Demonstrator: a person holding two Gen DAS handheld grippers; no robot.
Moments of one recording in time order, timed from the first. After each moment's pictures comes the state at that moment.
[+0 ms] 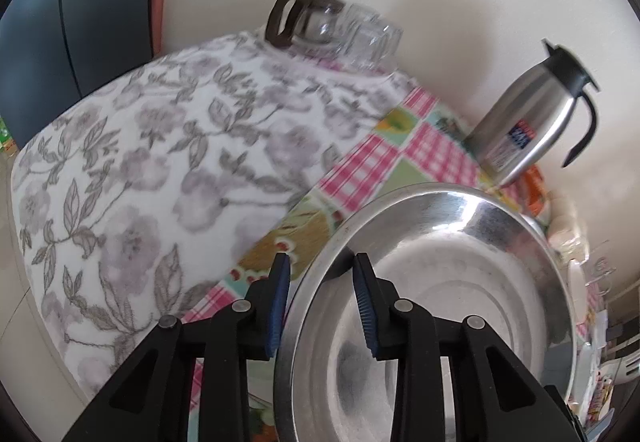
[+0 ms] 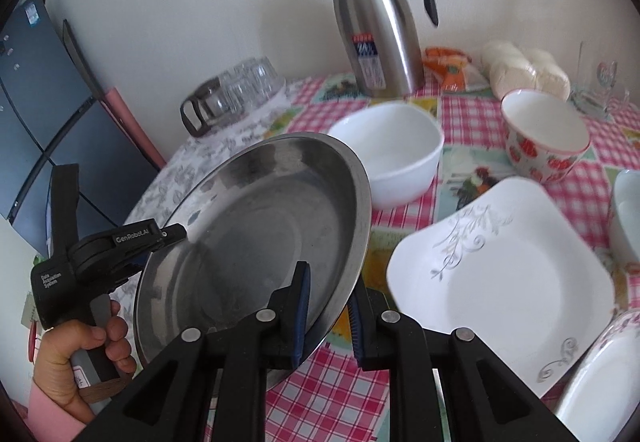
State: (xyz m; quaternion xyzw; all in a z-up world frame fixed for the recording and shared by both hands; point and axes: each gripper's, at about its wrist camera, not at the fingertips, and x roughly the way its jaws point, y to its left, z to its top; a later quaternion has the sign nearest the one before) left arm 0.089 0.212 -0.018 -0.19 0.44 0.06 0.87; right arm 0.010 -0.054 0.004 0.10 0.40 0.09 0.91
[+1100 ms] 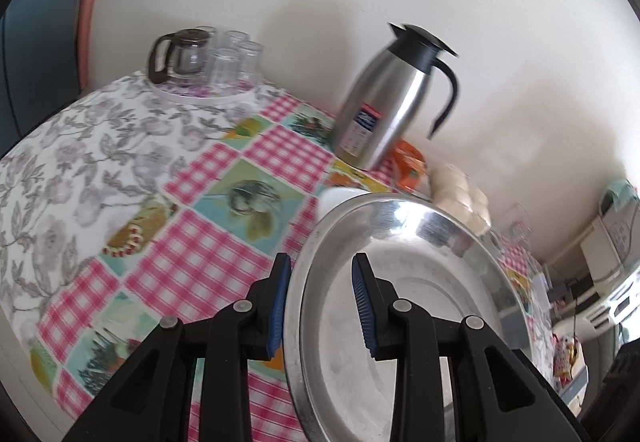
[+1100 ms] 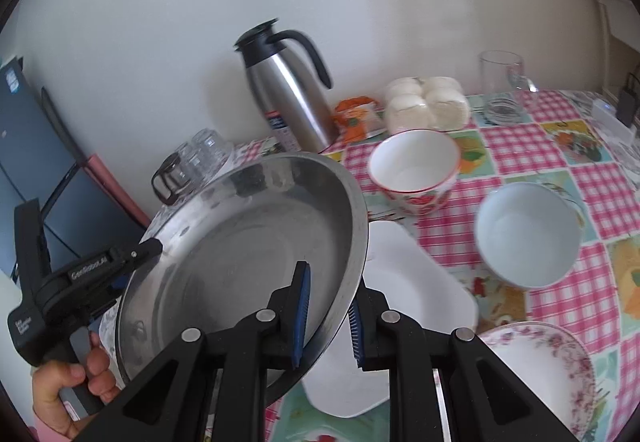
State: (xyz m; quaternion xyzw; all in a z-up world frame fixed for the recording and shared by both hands) left arm 0.050 0.081 0.046 -0.18 0.40 -0.07 0.90; right arm -0.032 -0.178 0.051 0.17 0.35 0.03 0.92
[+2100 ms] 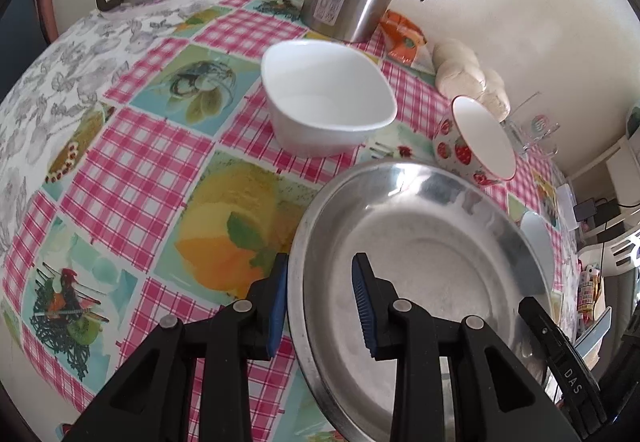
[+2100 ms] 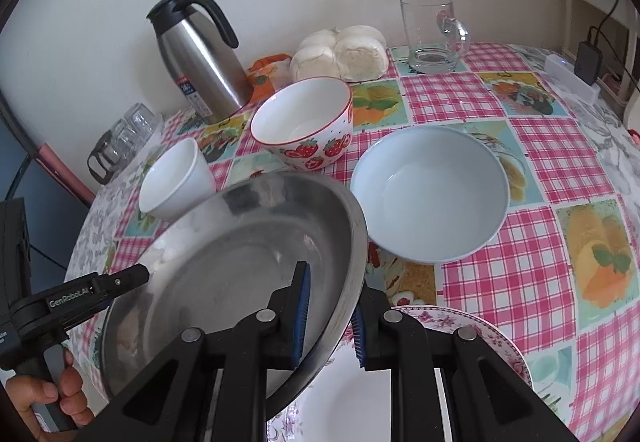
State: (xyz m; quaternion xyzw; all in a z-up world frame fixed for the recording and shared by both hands) left arm 0.061 0.004 -0.025 -0.11 0.55 -0.08 0.82; right arm -0.027 -0.246 0.001 0.15 0.42 -0.04 0.89
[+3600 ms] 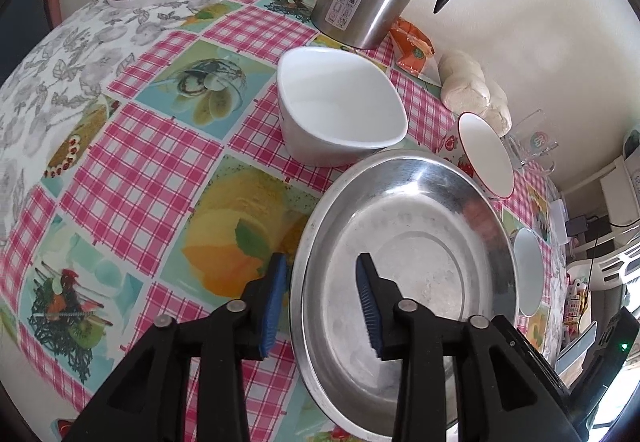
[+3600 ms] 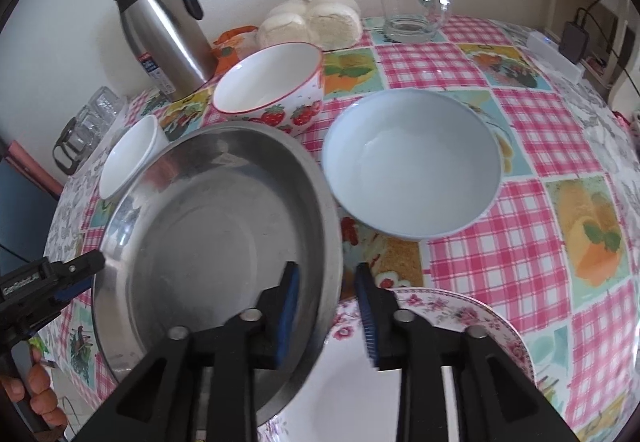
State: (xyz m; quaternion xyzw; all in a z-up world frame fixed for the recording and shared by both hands) left arm 0.069 0.022 -0.015 -0.14 0.56 -0.08 0.82; right arm -0.017 -0.248 -0.017 0.15 0.47 -0.10 0.87
